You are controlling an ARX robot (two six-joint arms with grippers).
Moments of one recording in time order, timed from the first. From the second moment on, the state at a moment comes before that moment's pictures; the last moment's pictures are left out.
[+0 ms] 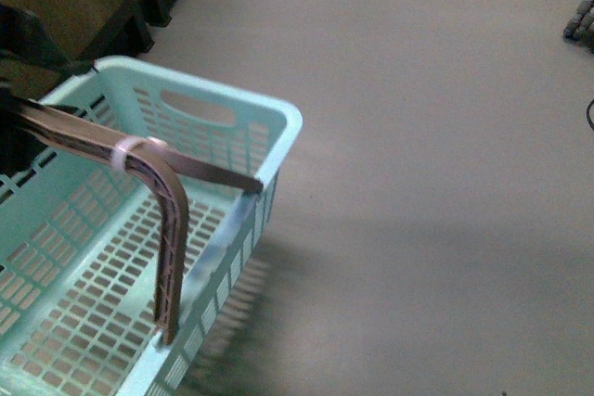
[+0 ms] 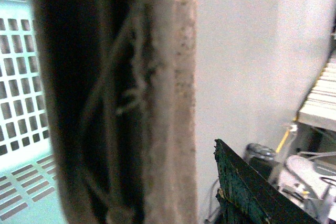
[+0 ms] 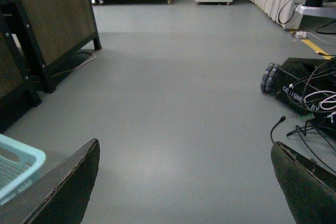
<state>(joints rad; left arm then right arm) -0.16 1.66 0.59 0.48 0.01 -1.44 0.00 0.00 0.02 0.00 0.00 0.00</state>
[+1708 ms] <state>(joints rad) 0.00 0.77 0.74 -0.17 0.12 -1.52 0.00 0.00 0.02 0.00 0.00 0.00</state>
